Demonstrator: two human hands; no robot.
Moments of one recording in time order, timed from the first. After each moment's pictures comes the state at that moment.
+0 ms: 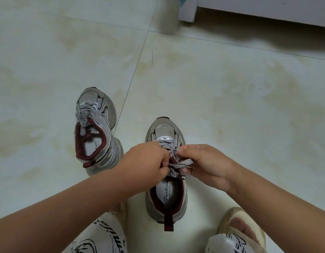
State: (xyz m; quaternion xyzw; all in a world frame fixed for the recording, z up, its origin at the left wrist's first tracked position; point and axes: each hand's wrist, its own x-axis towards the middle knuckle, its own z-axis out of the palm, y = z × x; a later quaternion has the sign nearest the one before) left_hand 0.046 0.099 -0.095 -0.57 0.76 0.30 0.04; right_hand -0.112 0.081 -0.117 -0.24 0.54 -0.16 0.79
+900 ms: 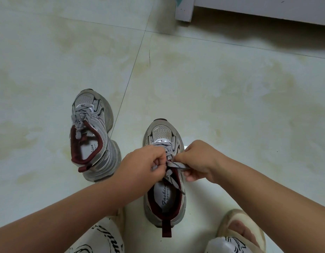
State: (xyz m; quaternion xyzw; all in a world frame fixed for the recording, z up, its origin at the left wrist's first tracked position) left_hand 0.049 0.108 -0.109 -0.60 0.69 0.39 -0.10; right_hand -0.100 0.066 -0.107 -0.39 0.66 0.01 0.64
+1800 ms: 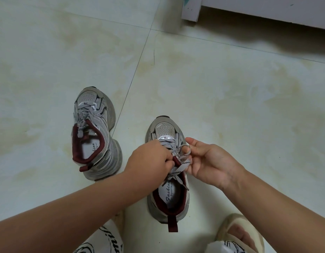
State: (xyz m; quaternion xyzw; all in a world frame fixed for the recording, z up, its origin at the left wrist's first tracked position) left_hand 0.033 0.088 -0.109 -0.62 0.72 0.31 0.00; right_hand -0.119 0.064 -0.132 -0.01 0.50 -0.27 0.82
